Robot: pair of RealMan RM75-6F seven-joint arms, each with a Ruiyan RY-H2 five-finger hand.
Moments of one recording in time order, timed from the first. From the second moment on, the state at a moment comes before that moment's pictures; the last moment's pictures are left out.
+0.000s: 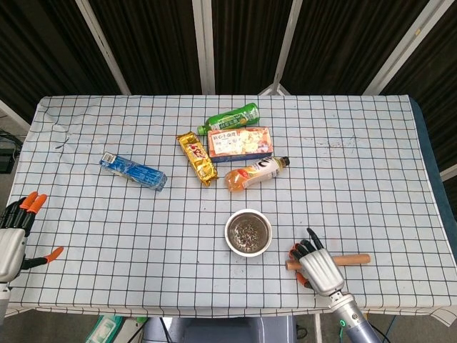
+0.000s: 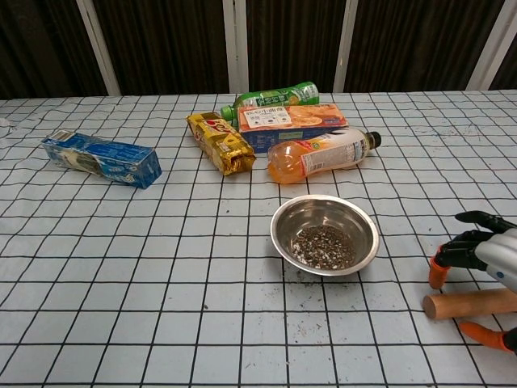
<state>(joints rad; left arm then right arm) -0.08 -1.13 -0.04 -1.67 1.50 1.50 0.00 0.22 -1.53 -0.05 -1.48 -1.68 1.25 -0.37</state>
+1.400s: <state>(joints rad) -0.08 -1.13 -0.04 -1.67 1.50 1.49 0.00 0.24 -1.54 -0.06 -1.48 -1.62 1.24 -0.40</state>
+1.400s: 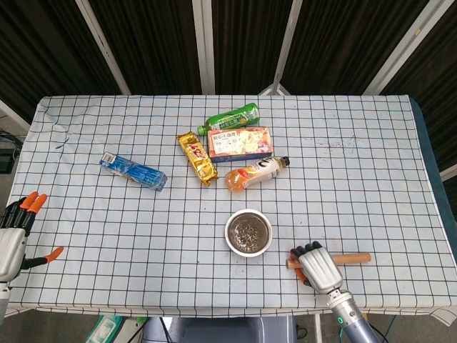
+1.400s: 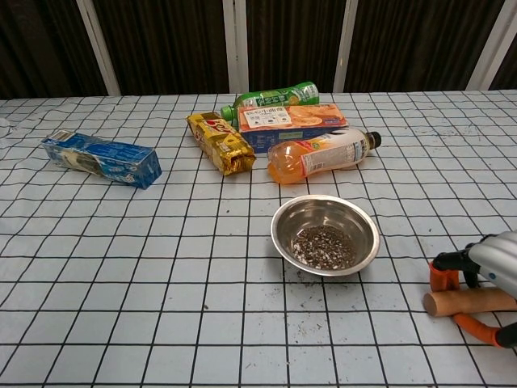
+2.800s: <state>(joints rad) -0.08 -1.13 -0.04 -1.67 1.50 1.49 0.00 0.28 -1.31 0.08 -1.74 -1.61 1.39 0.04</state>
